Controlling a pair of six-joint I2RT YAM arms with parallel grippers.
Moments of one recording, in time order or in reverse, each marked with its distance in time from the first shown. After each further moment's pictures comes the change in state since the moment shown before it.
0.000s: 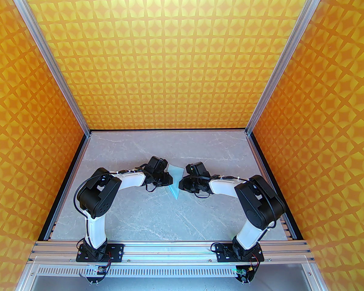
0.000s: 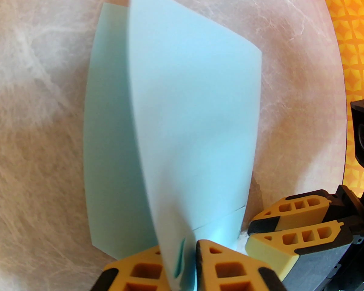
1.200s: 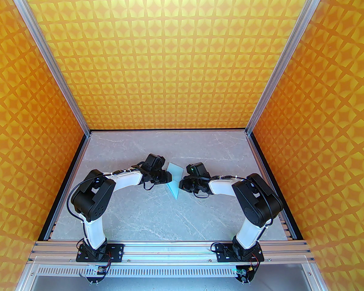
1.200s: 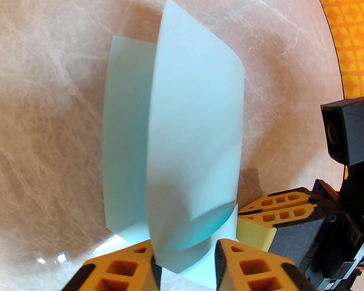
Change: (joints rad) left arm 0.028 -0.066 0.000 -0.055 -0.029 0.031; right arm -0.008 0.023 -0.011 0.043 -0.014 0.042
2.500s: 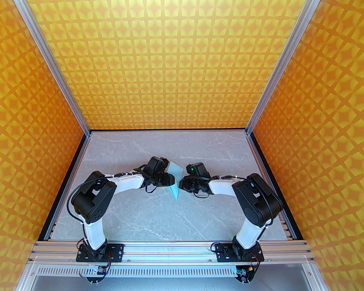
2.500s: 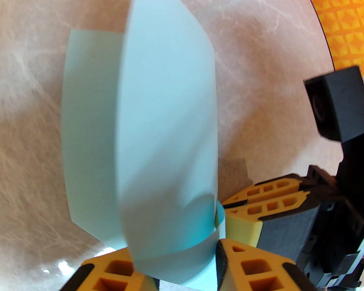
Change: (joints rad) left arm -0.060 -0.014 -0.055 0.077 -0.008 0.013; right arm -0.005 0.000 0.000 0.004 -0.008 0.000
